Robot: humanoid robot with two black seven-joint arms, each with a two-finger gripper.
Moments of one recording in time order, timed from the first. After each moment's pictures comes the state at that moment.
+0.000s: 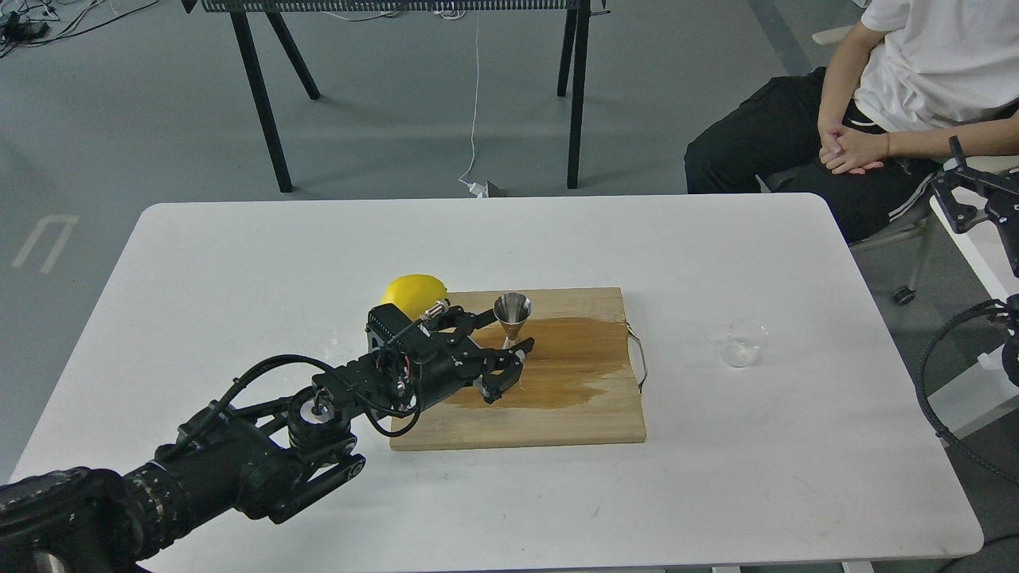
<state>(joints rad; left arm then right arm) -0.61 0.11 -0.35 -0.79 2.18 0.33 -0.24 0.38 -0.55 1.35 0.86 0.21 0.49 0.08</state>
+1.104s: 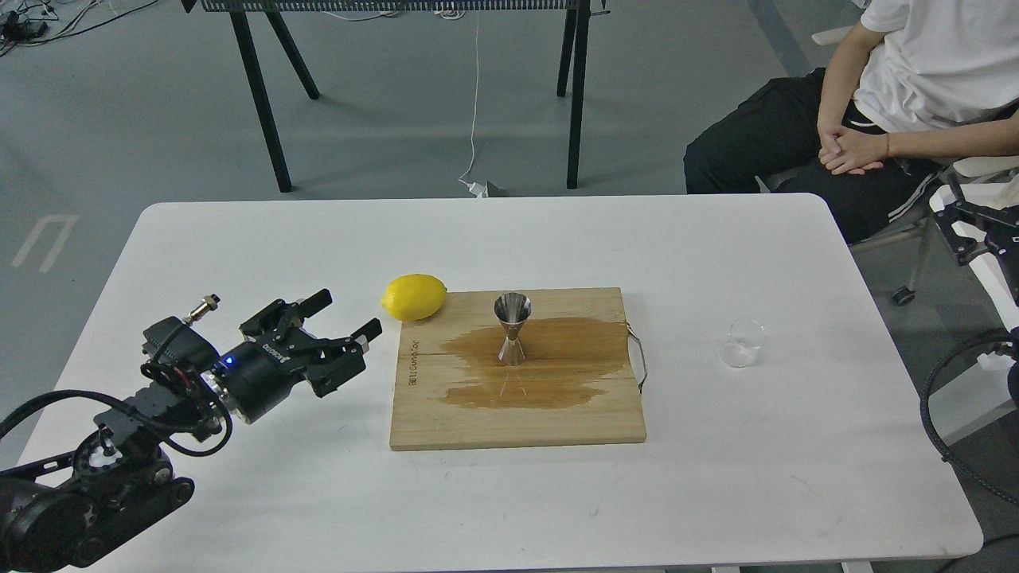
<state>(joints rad) -0.39 0.60 -0.50 -1.13 1.82 0.49 -0.41 0.33 -0.56 1.34 0.82 0.23 0.49 0.05</state>
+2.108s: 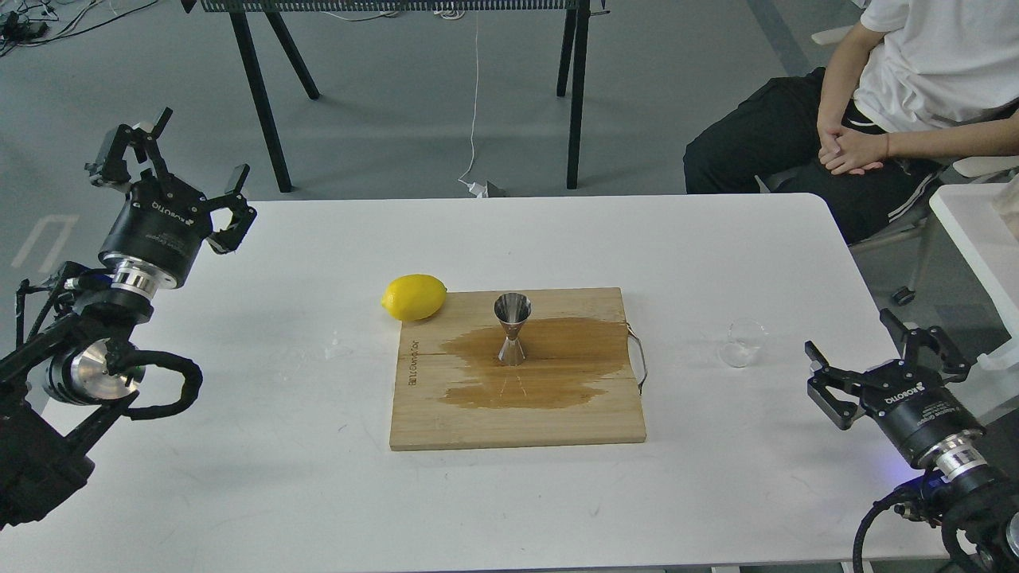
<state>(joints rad) -0.44 0.55 -0.89 -1.08 0.03 -0.26 -0.48 -0.10 -0.49 1.25 1.17 0.46 0.49 -0.16</state>
